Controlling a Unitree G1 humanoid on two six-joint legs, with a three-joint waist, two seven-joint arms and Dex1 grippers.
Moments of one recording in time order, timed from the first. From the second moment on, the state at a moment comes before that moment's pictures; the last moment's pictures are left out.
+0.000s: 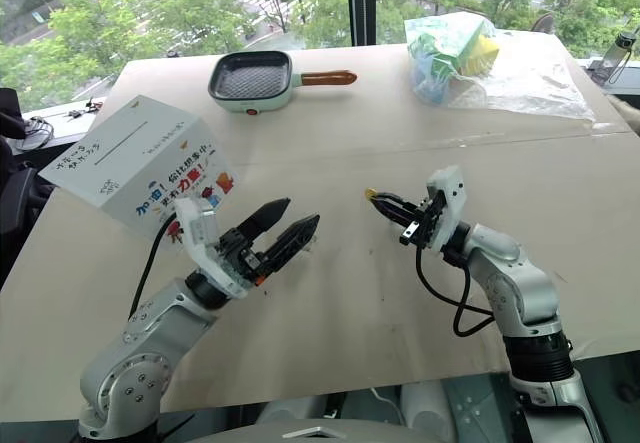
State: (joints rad) left arm 0.08 0.28 0.12 -0.70 -0.96 0.60 -0.39; right arm -0.27 -0.34 0.00 -0.30 0.71 0.67 0.74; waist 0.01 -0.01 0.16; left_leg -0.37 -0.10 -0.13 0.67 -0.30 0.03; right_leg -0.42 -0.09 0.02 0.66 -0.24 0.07
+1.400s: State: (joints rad) left arm 0.09 0.33 0.03 -0.68 -1.43 0.62 -0.38; right arm -0.33 -0.42 -0.02 -0.44 1.31 0.98 0.66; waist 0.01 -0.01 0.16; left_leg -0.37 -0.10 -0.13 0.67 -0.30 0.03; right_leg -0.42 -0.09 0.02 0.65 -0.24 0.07
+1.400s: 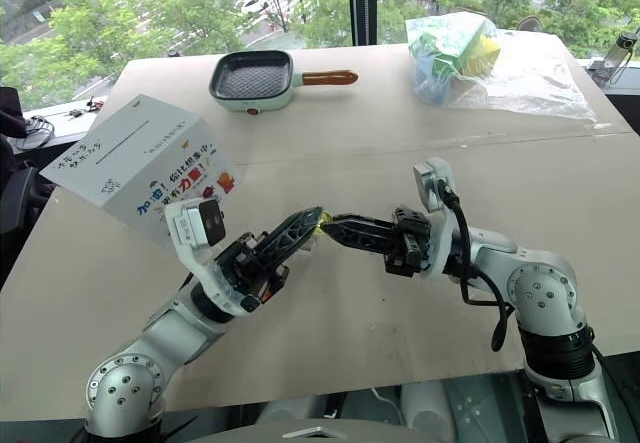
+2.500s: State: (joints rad) left arm -0.25 1.15 0.53 -0.04 -1.07 0.68 -0.65; right arm -0.65 -0.42 0.14 -0.33 0.65 0.52 0.76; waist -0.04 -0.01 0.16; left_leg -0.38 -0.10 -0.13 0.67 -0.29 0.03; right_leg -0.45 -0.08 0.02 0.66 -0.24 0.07
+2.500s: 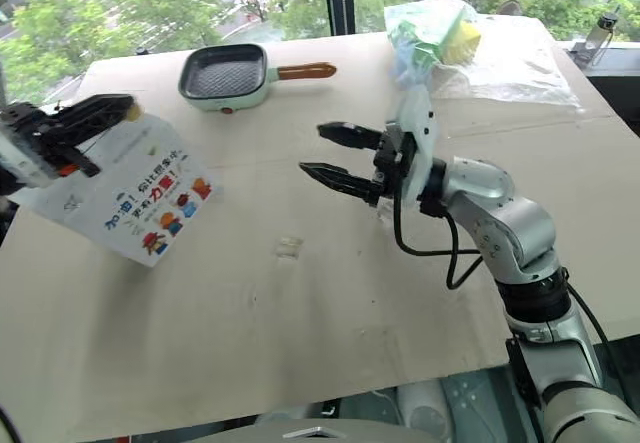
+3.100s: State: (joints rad) left arm -0.42 1.22 0.41 0.45 -0.69 0.56 -1.14; right arm -0.62 -0.38 0.16 -0.34 0.58 0.52 0.77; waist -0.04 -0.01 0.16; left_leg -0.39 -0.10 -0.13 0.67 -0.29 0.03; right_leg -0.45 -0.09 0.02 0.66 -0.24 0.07
